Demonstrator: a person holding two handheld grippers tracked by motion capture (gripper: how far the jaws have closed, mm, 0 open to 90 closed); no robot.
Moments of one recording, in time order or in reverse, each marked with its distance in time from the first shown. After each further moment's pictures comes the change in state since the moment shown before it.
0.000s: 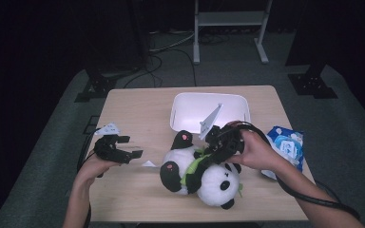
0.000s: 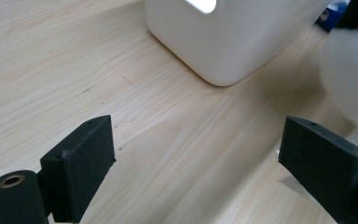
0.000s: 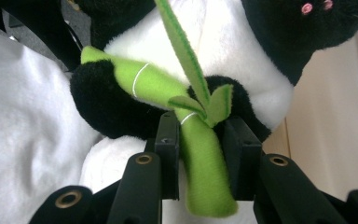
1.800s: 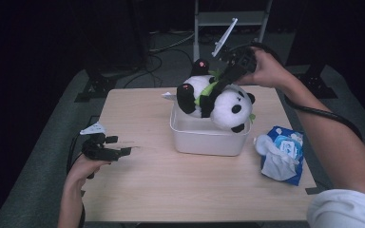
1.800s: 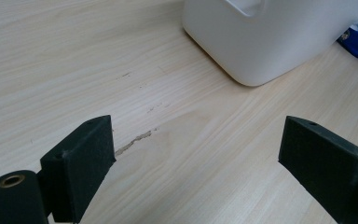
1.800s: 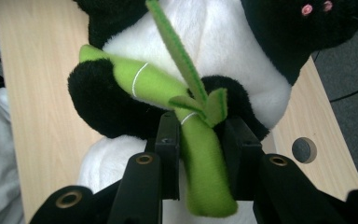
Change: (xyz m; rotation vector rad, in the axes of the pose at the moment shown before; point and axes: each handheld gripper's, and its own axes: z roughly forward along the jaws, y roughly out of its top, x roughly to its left) left arm 0.025 -0.017 -0.022 -0.042 0.049 -0.109; right arm -0.148 0.049 -0.113 0.044 -0.188 0.067
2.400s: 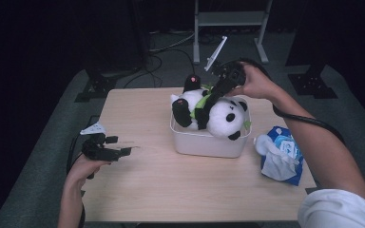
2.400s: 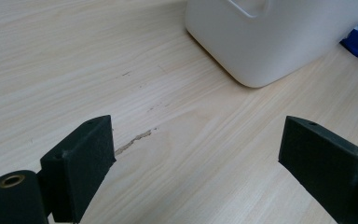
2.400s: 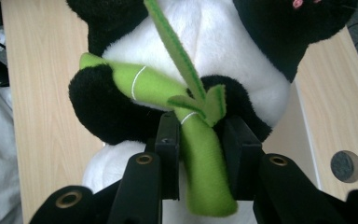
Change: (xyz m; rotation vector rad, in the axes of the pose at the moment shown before) left arm 0.000 0.000 0.000 0.005 -0.002 0.005; right arm 0.001 -0.005 0.048 0.005 0.088 0.001
